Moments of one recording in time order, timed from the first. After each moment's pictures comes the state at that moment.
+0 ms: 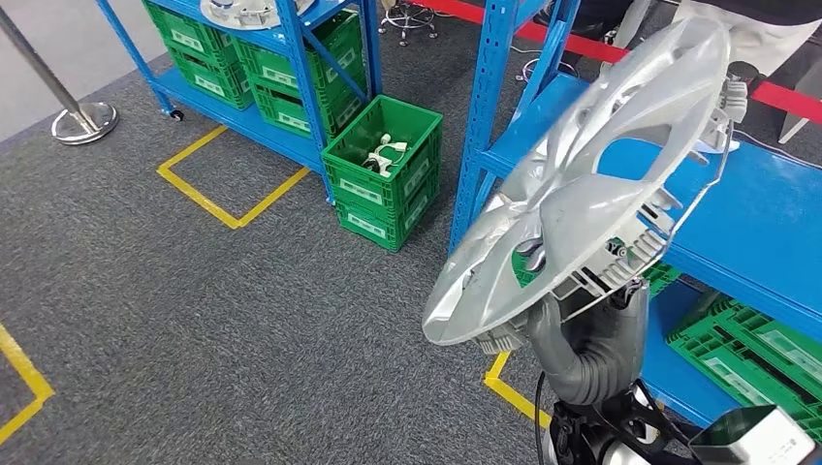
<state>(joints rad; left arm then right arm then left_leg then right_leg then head) -0.12 0.03 -1.06 -0.23 0.87 0.34 -0.11 -0.03 -0.27 0.60 -2.19 -0.12 -0.34 -0.38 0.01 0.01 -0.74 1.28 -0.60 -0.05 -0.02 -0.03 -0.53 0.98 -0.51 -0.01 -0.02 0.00</state>
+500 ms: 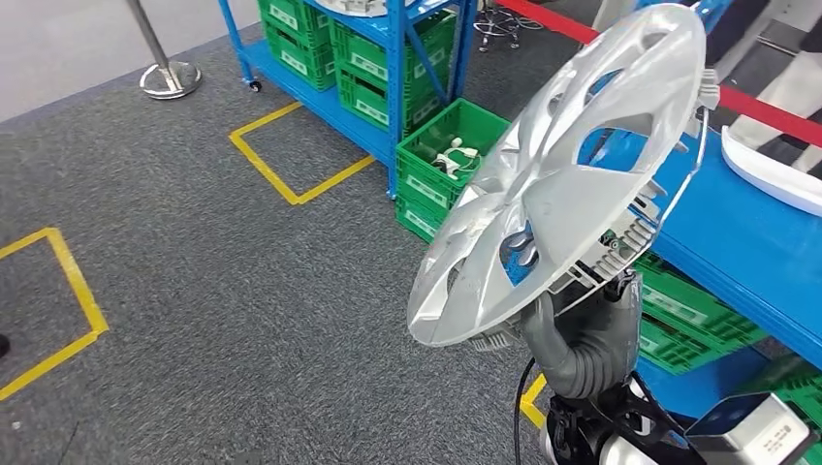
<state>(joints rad) -0.13 0.05 -1.06 -0.23 0.89 0.35 -0.08 -0.09 -0.26 0.62 -2.16 -0.14 -0.31 -0.36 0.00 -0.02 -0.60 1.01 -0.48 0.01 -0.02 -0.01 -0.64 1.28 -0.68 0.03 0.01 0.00</state>
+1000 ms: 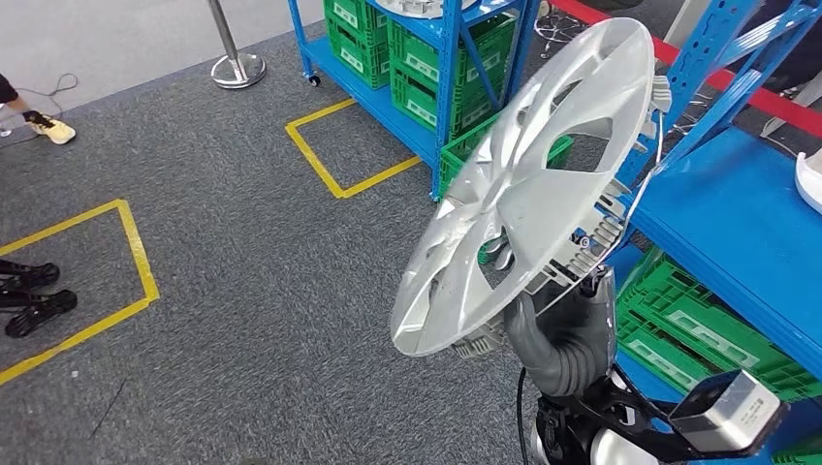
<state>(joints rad) -0.12 0.02 -1.05 -0.23 0.91 0.36 -0.03 -0.10 -0.26 0.65 -2.14 -0.22 -0.27 -0.36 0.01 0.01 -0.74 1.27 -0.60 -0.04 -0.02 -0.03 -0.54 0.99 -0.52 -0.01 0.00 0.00</state>
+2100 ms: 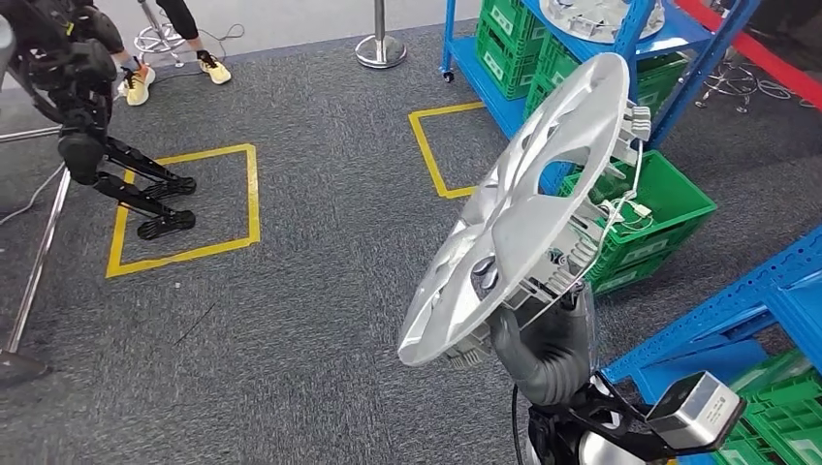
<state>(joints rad) -0.12 0.02 -1.05 -0.22 0.90 0.39 -0.03 -0.05 -0.27 0.65 -2.07 -0.26 -0.20 -0.45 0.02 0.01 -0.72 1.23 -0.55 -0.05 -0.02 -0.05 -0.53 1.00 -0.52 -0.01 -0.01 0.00</state>
